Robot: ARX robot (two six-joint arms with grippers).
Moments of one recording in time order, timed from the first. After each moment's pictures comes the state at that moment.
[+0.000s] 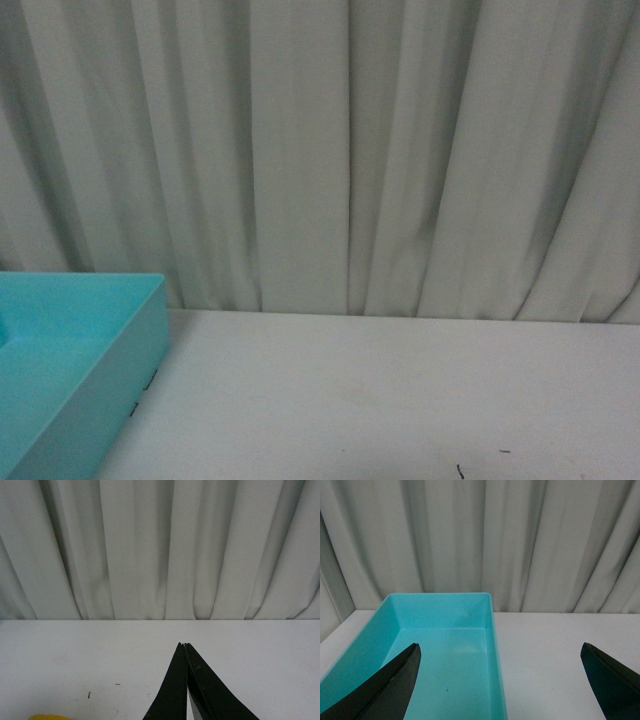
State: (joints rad) left arm 0.00 0.00 0.01 0.00 0.00 0.00; right arm 0.00 0.27 0.01 0.27 0.00 -0.01
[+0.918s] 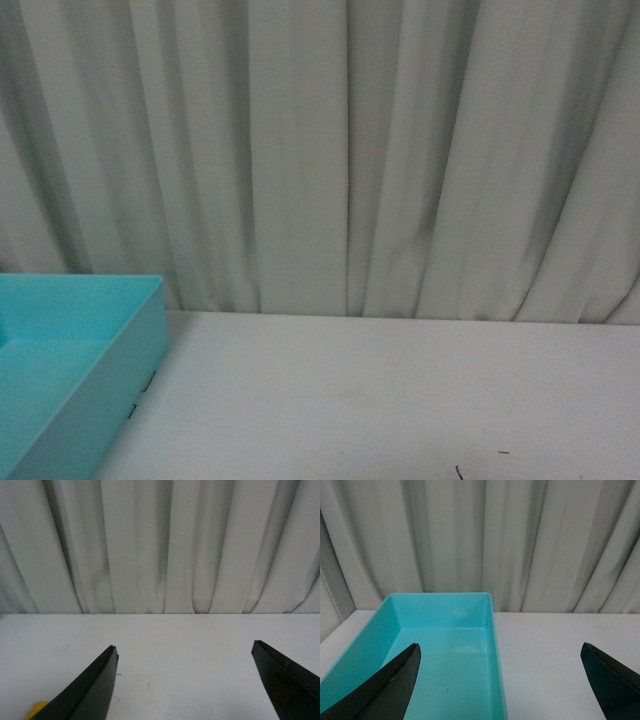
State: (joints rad) left arm 0.00 0.00 0.01 0.00 0.00 0.00; right arm 0.00 0.00 0.01 0.00 0.00 -0.01
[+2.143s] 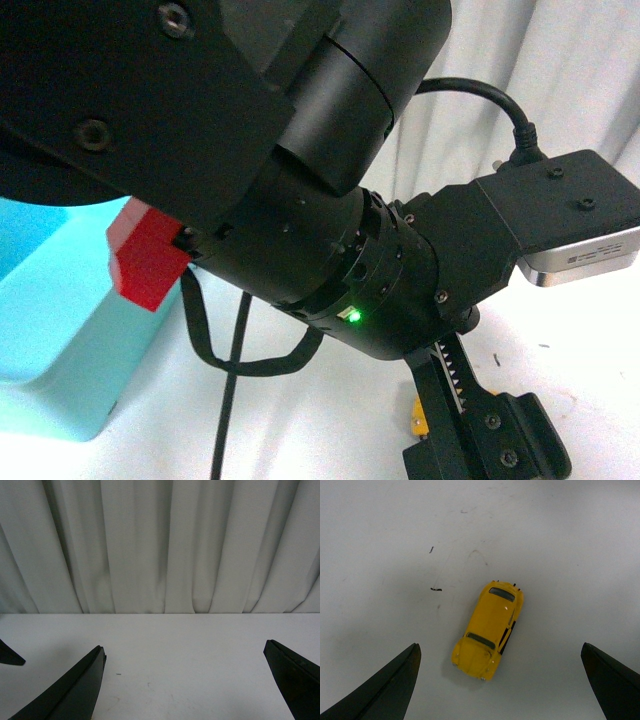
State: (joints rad) left arm -0.59 1.81 0.99 -0.07 0.39 0.65; right arm 0.00 0.00 0.01 0.00 0.00 -0.01
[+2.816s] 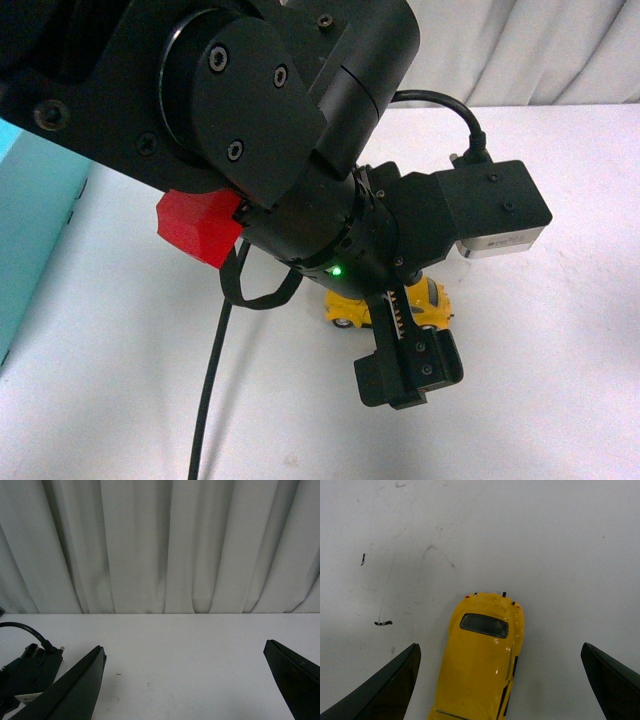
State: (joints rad) left arm -0.68 2.14 1.19 -0.08 0.33 0.81; right arm 0.00 0.00 0.01 0.00 0.00 -0.01
